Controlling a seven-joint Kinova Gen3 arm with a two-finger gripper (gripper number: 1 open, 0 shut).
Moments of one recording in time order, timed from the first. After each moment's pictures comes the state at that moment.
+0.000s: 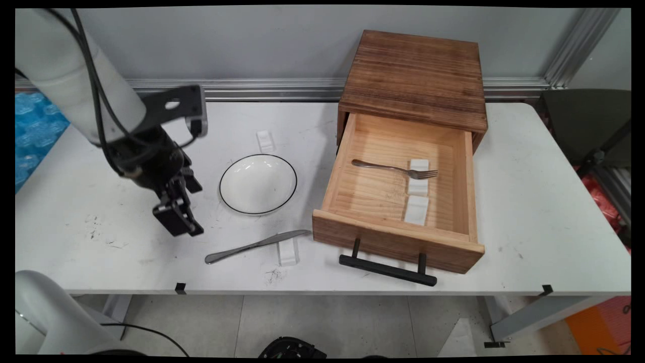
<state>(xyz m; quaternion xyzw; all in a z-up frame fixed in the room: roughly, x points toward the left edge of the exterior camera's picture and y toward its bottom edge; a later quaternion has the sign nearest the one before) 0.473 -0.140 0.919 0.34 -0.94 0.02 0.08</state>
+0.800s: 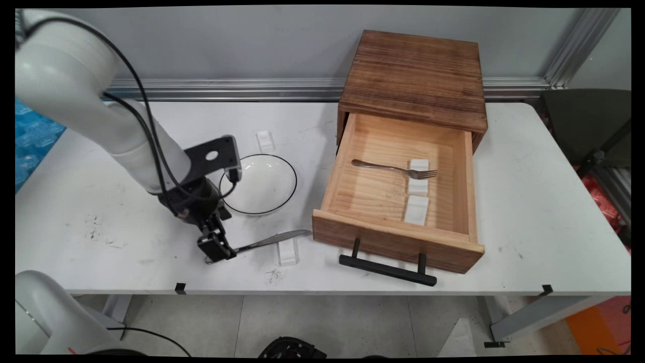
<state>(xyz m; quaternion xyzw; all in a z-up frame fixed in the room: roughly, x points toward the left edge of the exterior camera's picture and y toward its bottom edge) 0.455 -0.154 0.823 0.35 -0.93 0.02 0.11</state>
